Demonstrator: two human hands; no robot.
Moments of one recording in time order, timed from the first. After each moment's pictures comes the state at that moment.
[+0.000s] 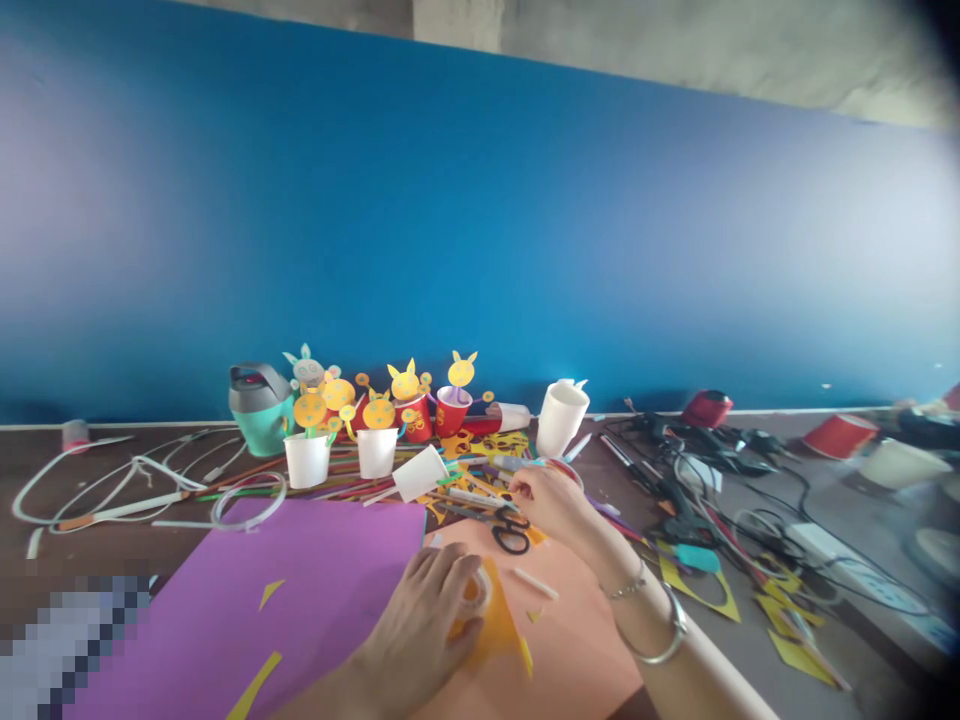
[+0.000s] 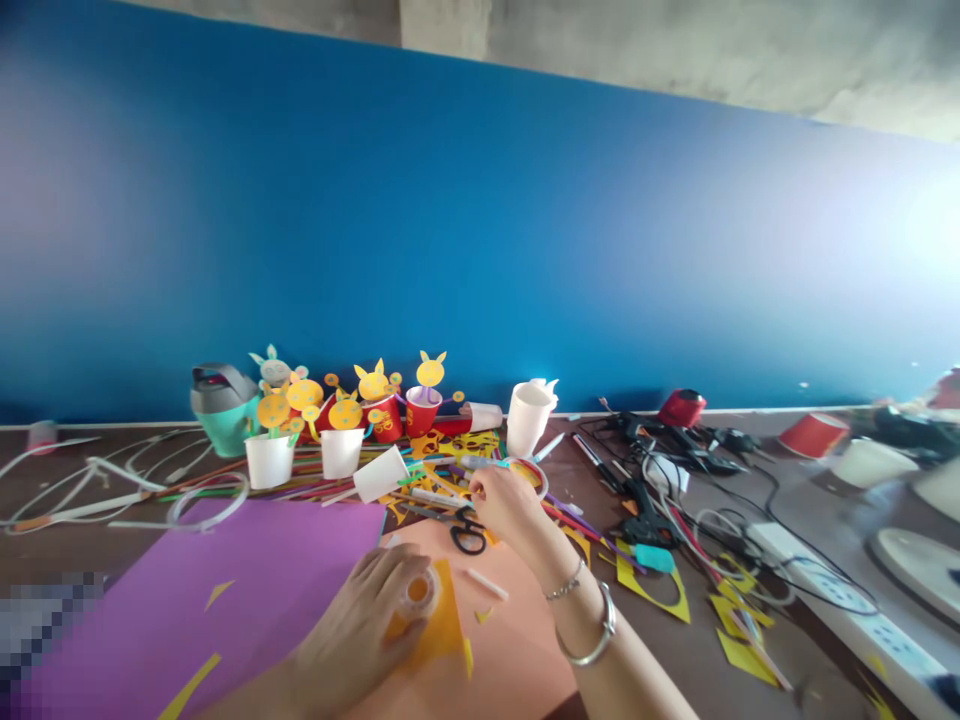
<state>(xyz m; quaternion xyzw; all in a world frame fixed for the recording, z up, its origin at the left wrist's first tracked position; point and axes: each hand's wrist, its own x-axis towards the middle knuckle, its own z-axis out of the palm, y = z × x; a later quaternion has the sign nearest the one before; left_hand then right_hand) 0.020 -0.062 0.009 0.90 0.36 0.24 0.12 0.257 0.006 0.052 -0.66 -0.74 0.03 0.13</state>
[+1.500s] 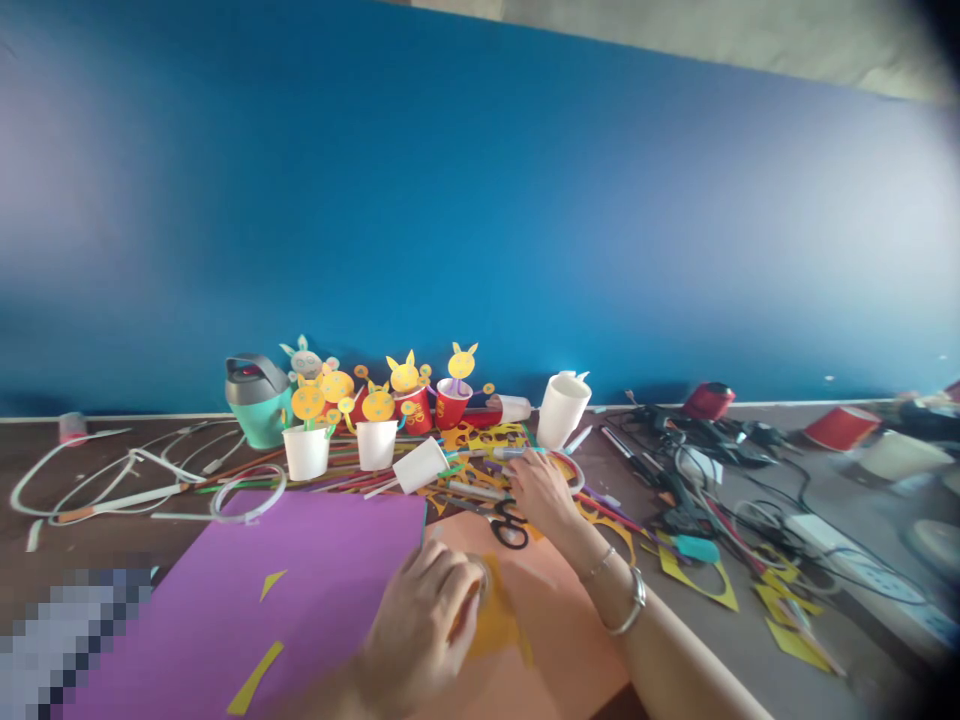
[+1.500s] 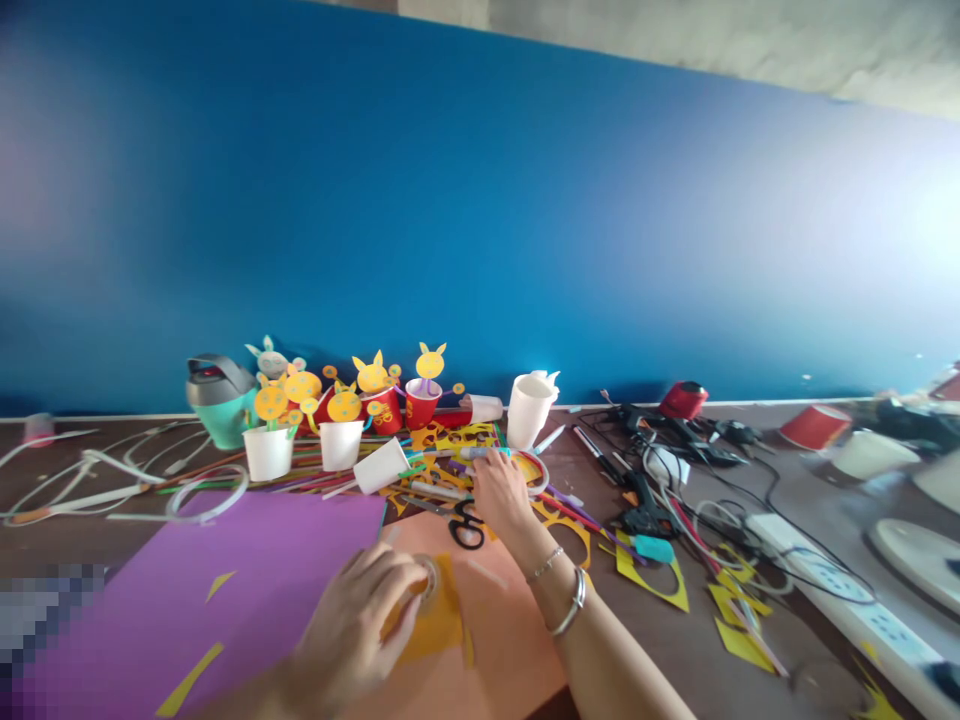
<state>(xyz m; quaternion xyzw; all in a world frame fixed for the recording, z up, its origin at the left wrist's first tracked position) 0.021 -0.069 0.017 0.89 0.34 0.29 0.09 0.254 0.022 0.014 -0.66 -0.73 -0.03 0.16</state>
